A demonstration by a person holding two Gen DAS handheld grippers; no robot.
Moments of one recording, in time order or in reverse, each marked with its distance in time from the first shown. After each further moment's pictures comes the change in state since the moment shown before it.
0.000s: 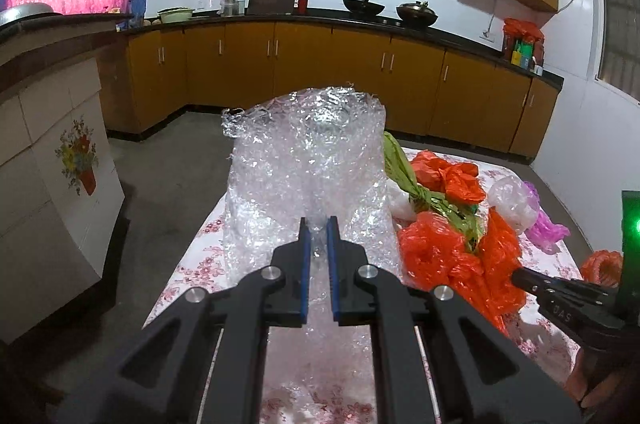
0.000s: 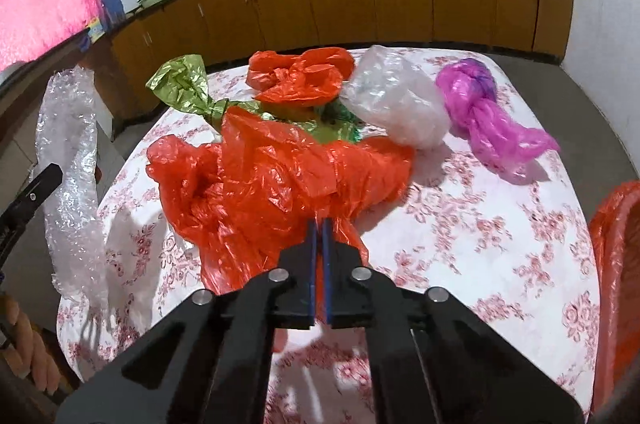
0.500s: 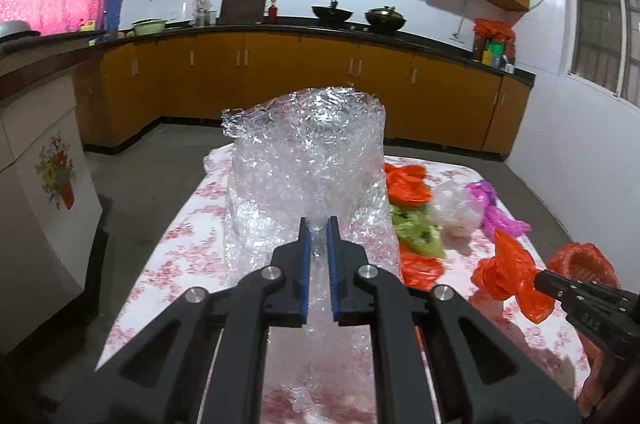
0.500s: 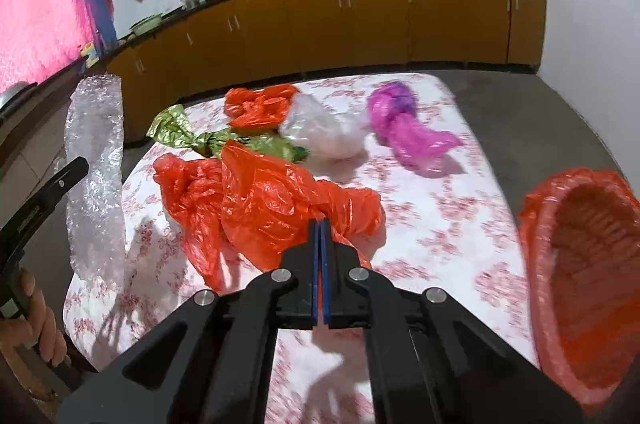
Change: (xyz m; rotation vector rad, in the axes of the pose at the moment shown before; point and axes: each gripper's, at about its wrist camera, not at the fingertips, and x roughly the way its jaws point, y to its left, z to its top) left arm -0.023 -0.040 0.001 0.046 -0.026 -0.099; right arm -0.076 -0.042 -0.022 0.035 -0.098 -0.045
